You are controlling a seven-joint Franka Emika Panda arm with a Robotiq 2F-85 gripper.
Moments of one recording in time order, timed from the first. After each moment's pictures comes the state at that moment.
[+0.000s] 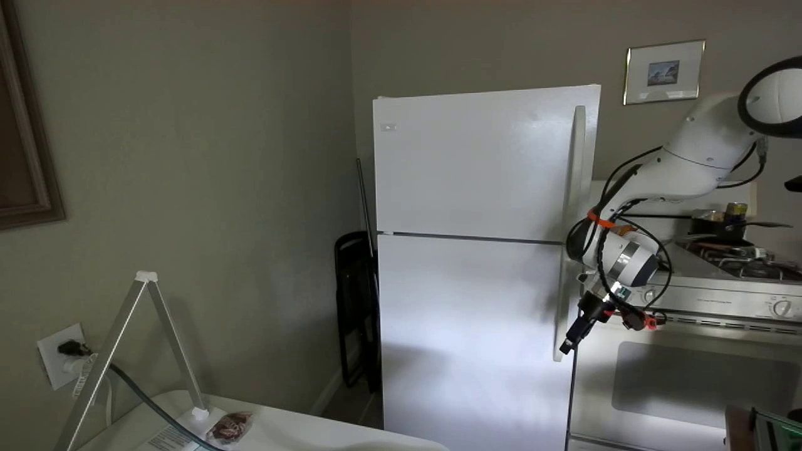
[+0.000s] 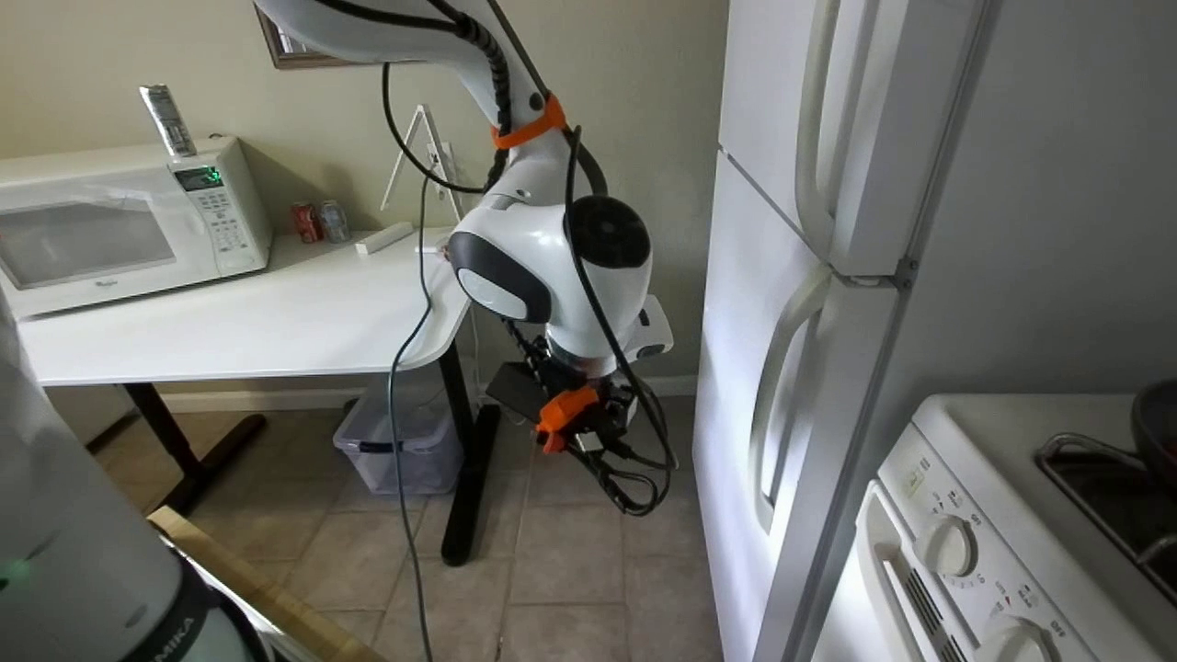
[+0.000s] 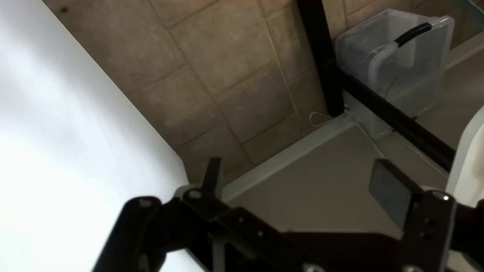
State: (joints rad) arm -0.18 0.16 -0.18 -2.57 1.22 2.62 -1.49
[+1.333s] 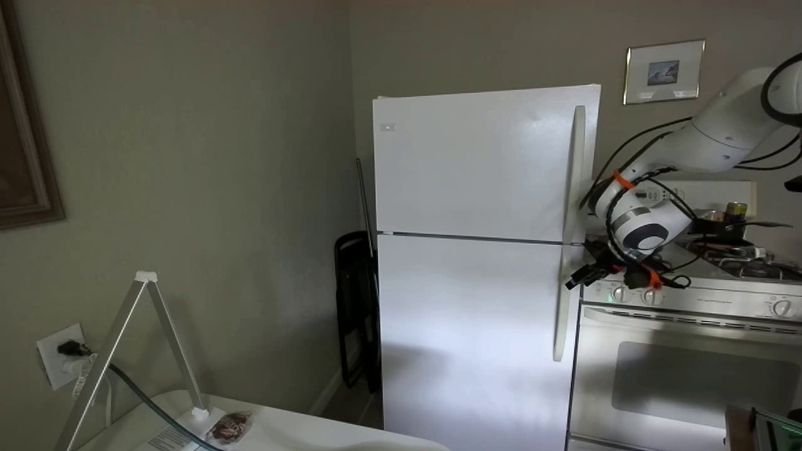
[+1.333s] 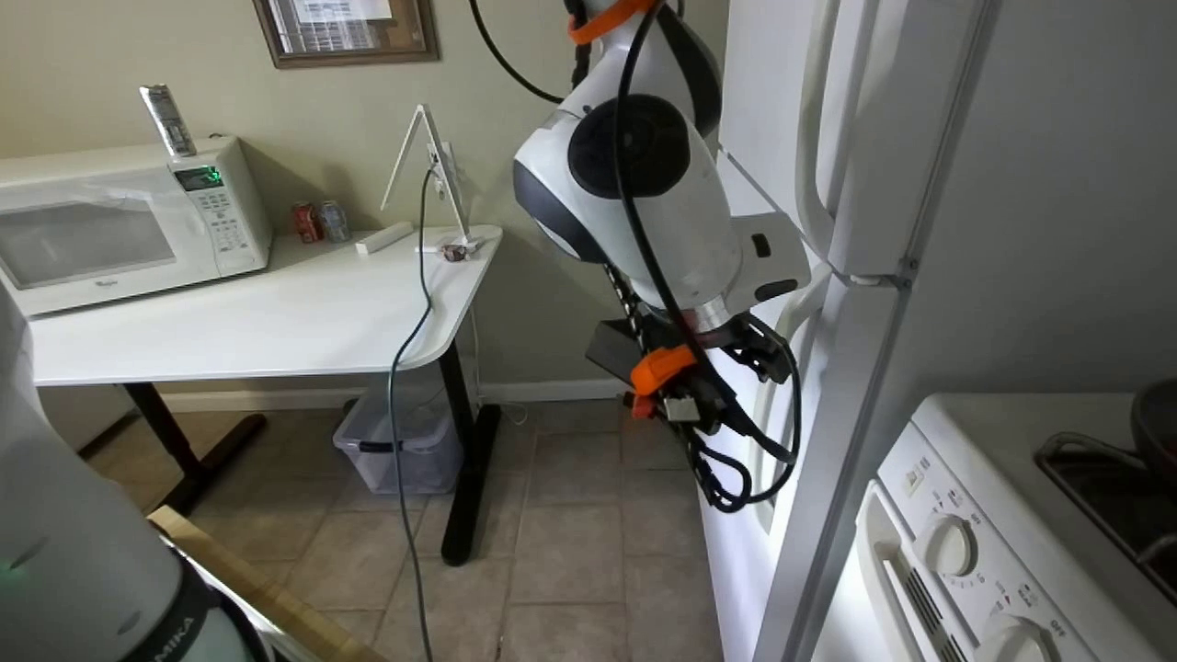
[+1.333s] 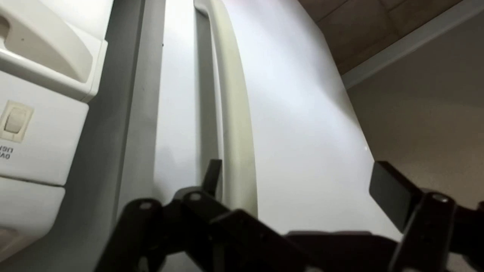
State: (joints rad) arm -0.27 0.07 -0.28 -2.42 1.57 2.86 -1.73
